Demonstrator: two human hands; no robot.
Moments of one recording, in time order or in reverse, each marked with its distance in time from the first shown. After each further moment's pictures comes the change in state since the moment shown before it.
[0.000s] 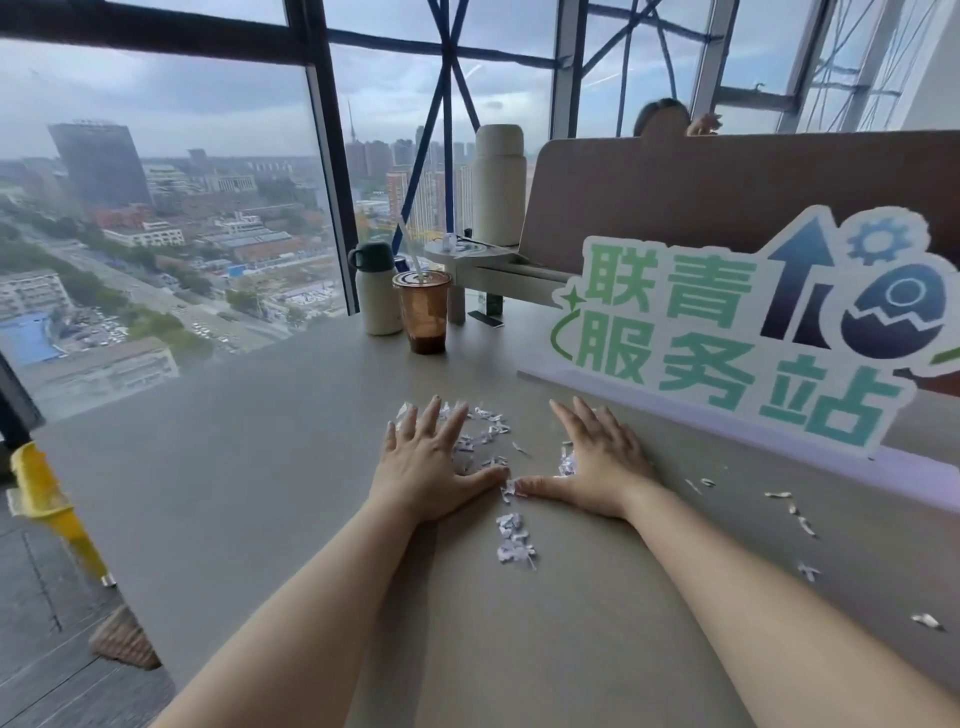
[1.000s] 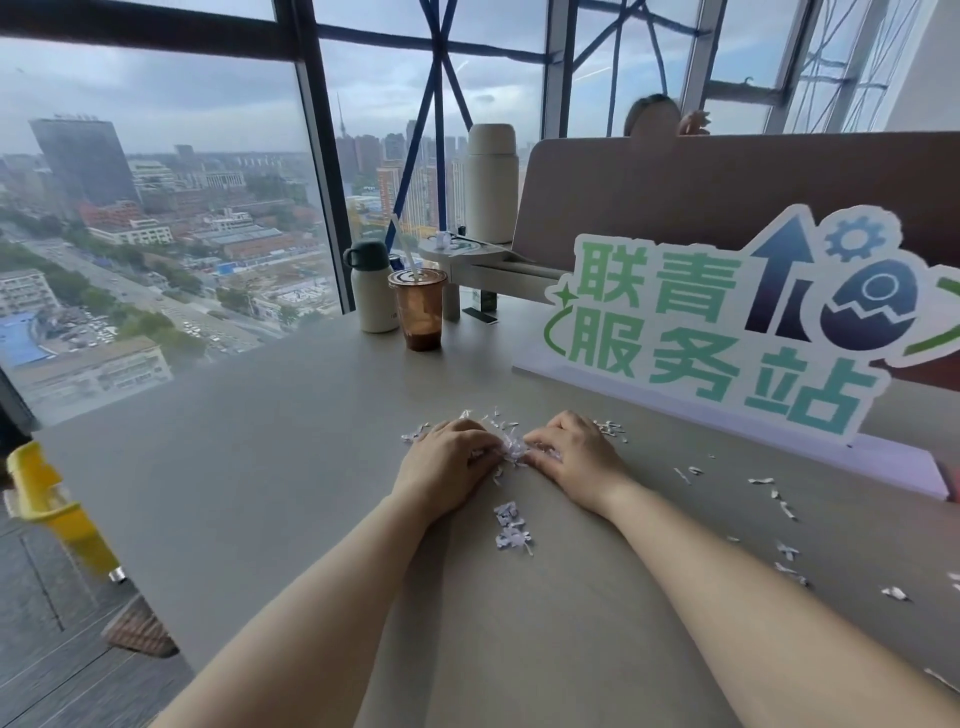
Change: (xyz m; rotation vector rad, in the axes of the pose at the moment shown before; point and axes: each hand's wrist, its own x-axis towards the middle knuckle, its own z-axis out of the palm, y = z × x) left_hand -0.006 0.017 0.000 -0.210 0.130 0.270; right_hand -0.005 -0.011 0.007 0.171 0.155 -0.160
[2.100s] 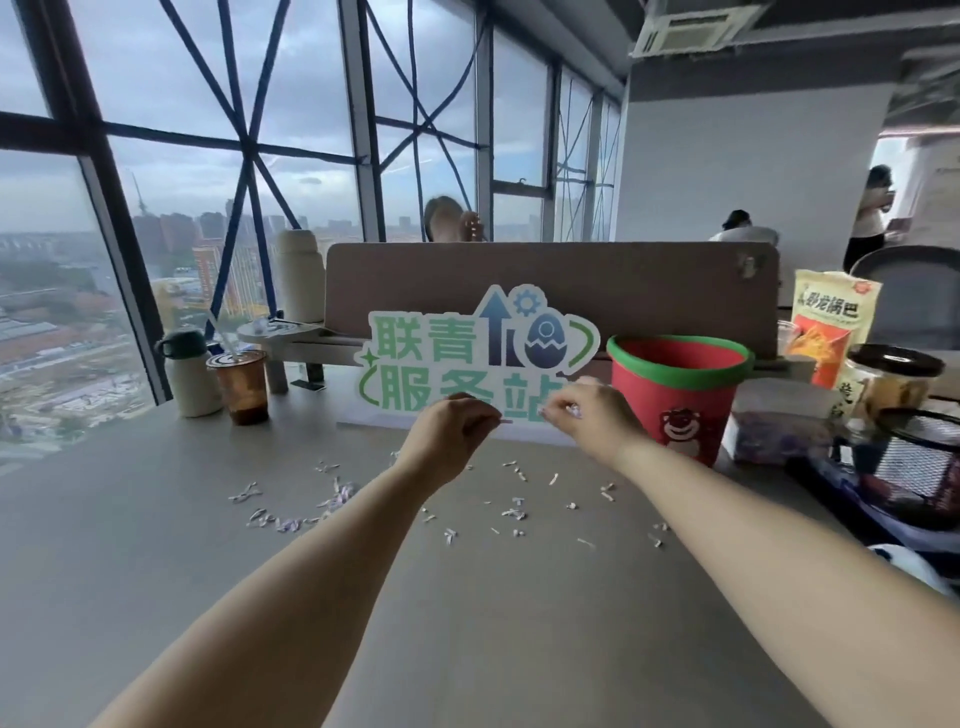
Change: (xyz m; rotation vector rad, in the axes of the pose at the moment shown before) left_hand -0.009 0.243 -0.034 -0.324 0.073 0.393; right_hand -0.193 0.030 -0.216 -0.027 0.403 0.220
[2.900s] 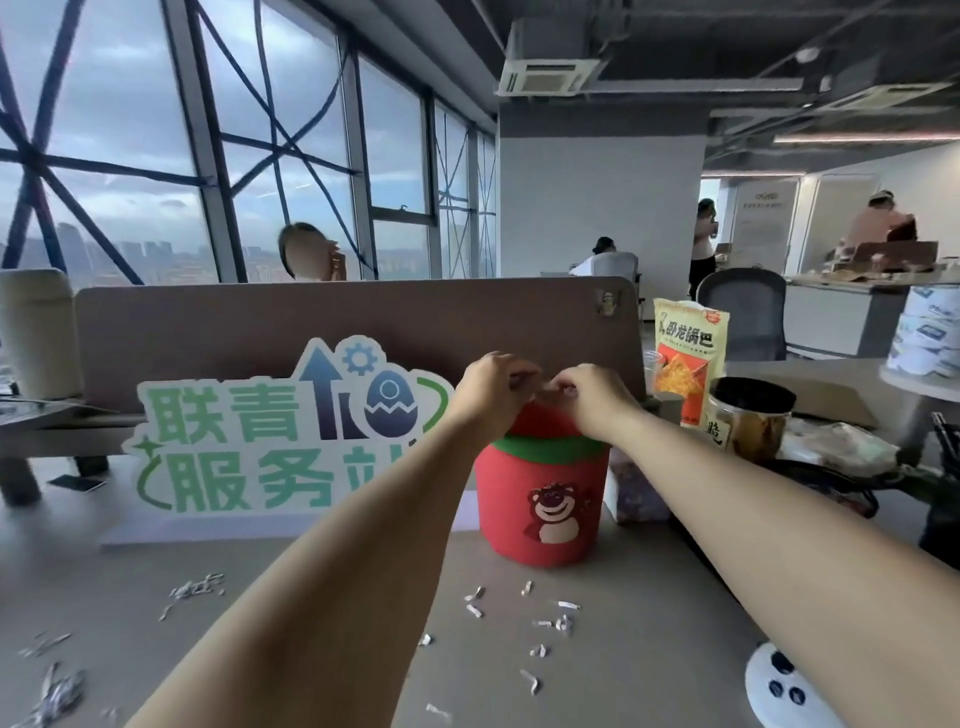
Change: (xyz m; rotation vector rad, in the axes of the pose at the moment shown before) left_hand 0.205 0.118 0.150 -0.201 -0.063 0.133; right_hand 0.081 0.153 -0.120 -0.171 0.154 0.237
